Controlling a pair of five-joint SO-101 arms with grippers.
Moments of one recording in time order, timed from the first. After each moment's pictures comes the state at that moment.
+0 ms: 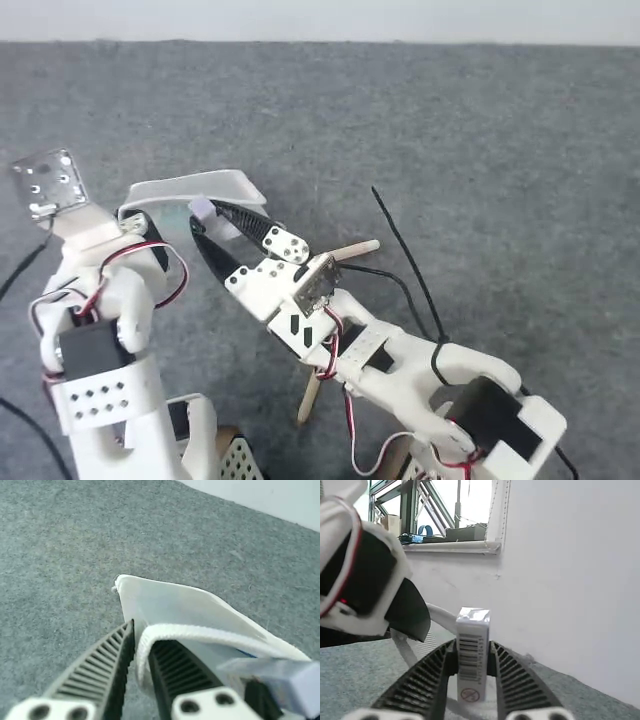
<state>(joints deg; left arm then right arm) -20.7 -61.8 48.8 63.4 13.1 -52.7 -5.8 64.4 -64.0 2.2</state>
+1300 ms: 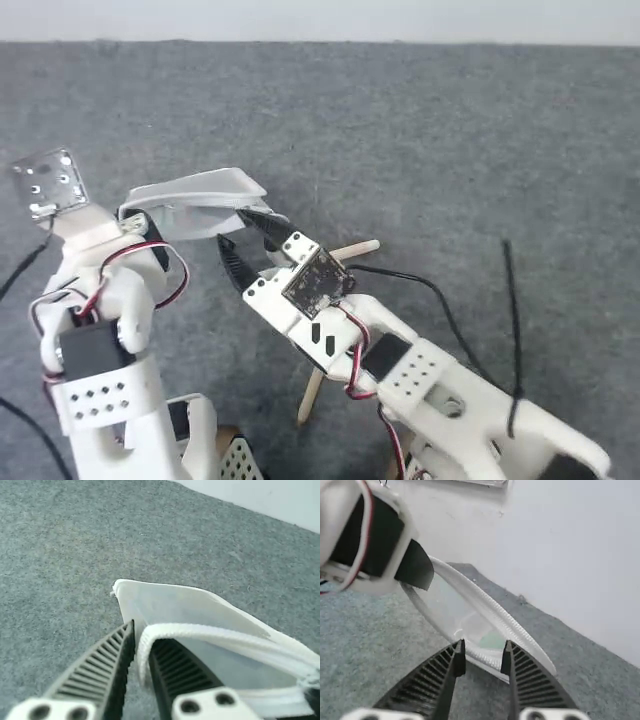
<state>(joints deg) -20.7 -61.8 48.8 63.4 13.1 -51.9 -40.1 70.3 -16.5 7.4</state>
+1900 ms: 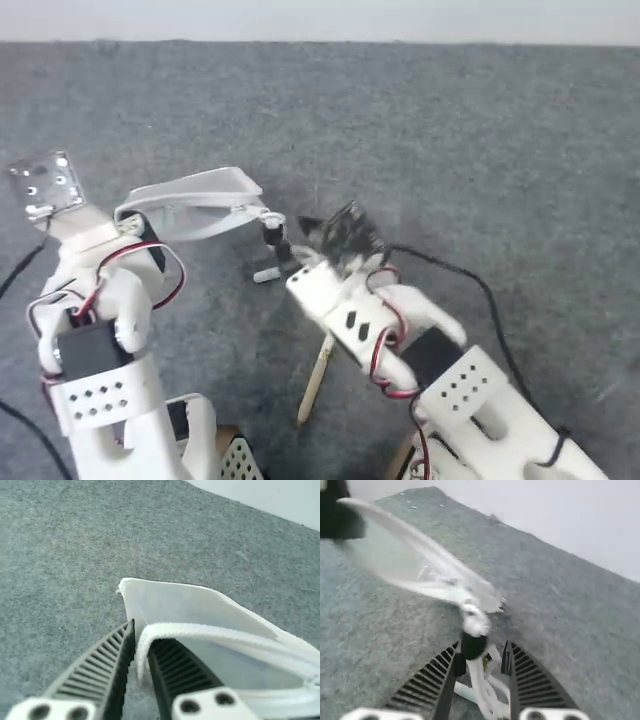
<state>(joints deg) -22.2 -61.8 49.2 63.4 13.1 -42.7 -55.2 59.3 28.7 -0.5</state>
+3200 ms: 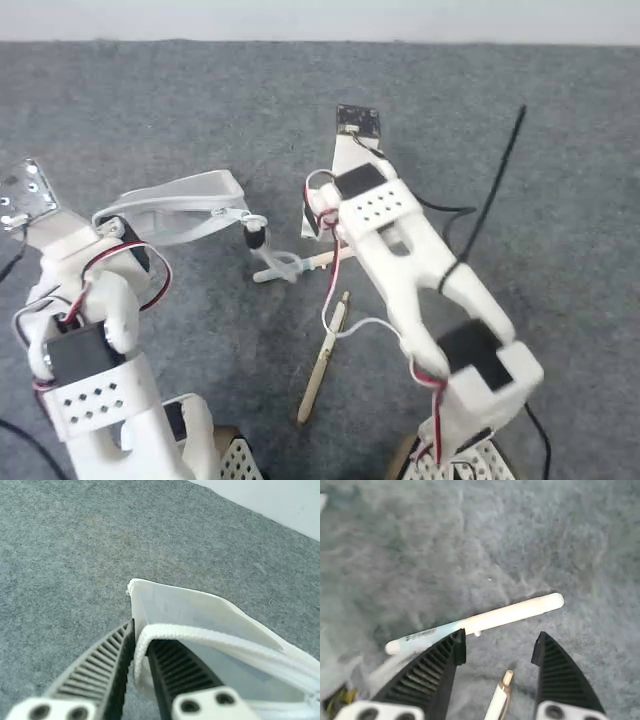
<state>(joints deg) -26.5 -61.8 49.2 63.4 15.0 -31.7 12.6 1.8 69.7 -32.7</state>
